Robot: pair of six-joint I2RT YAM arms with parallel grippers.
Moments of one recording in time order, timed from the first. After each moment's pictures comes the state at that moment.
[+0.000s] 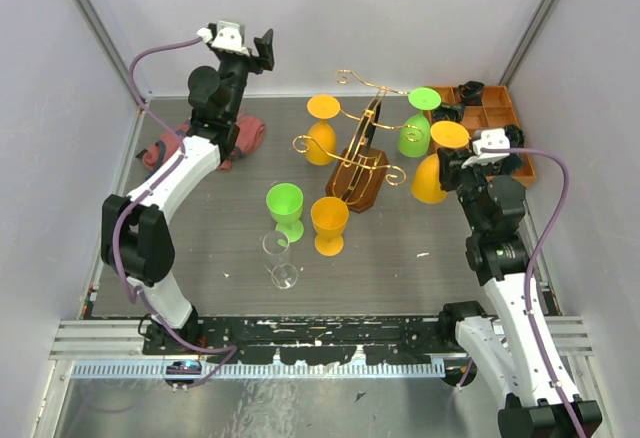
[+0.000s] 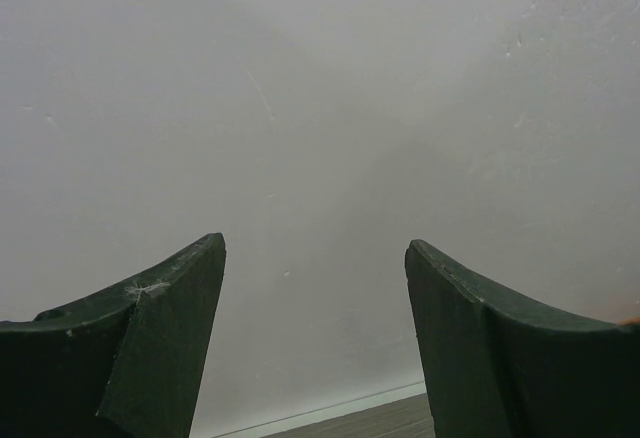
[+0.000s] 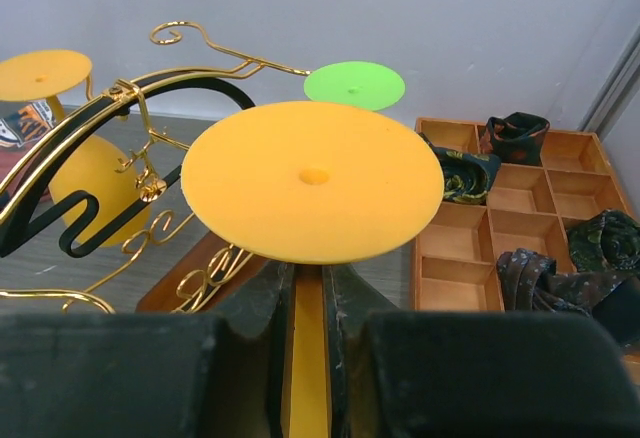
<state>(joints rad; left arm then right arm) -0.37 1.73 1.48 0.71 -0.08 0.08 0.10 0.69 0.72 0.02 -0.07 0.03</state>
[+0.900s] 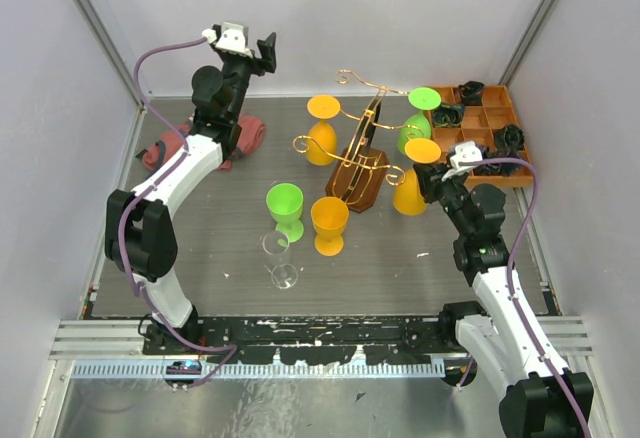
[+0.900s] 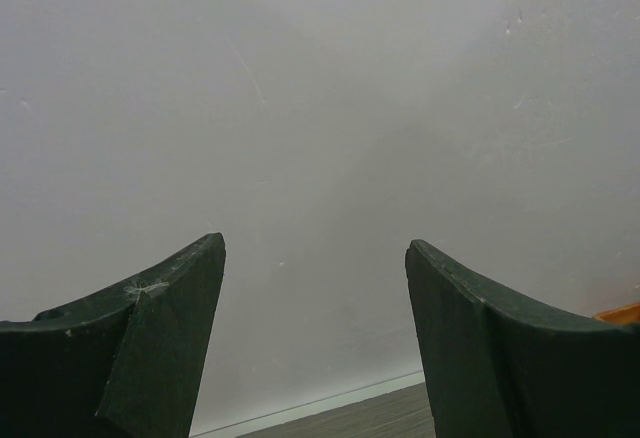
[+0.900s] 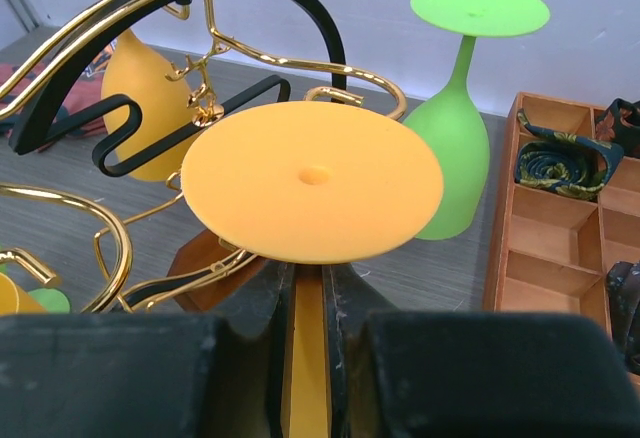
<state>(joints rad) -0.36 1.76 1.49 0.72 -0.06 0.07 0.10 0.75 0.51 0.26 -0.26 0.03</state>
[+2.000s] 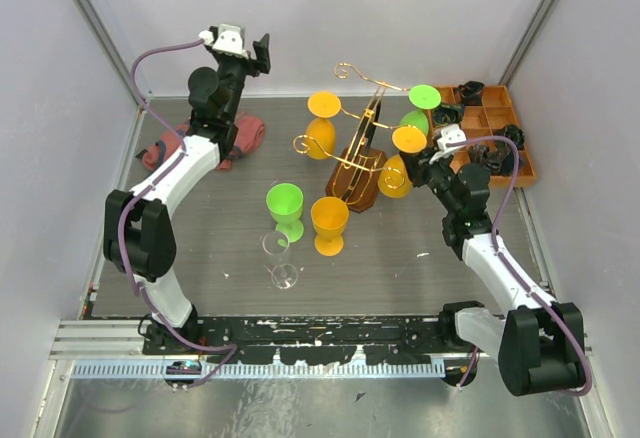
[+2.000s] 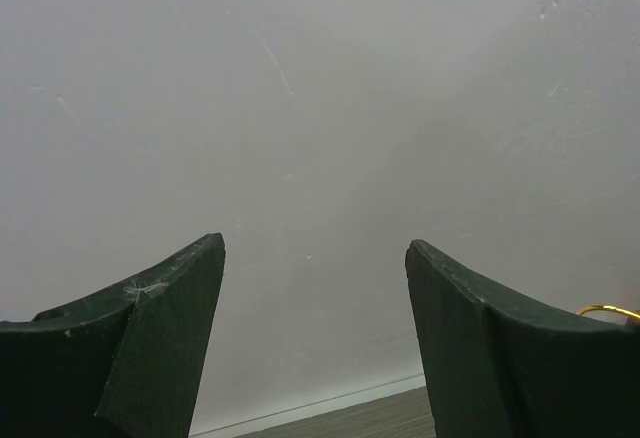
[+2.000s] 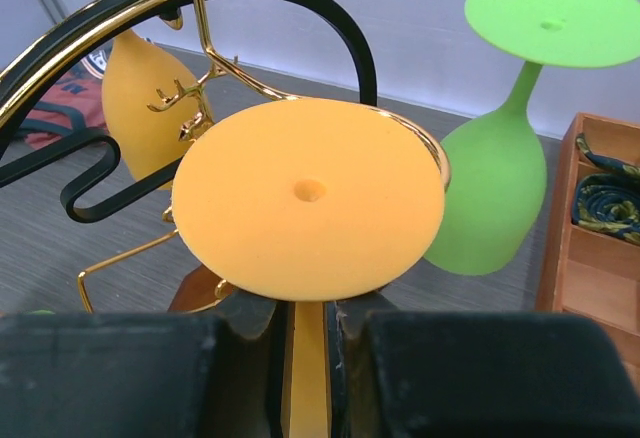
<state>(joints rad) -0.34 1.76 1.47 0.73 -0.07 0.11 0.10 1.05 0.55 0.52 -0.34 0.05</state>
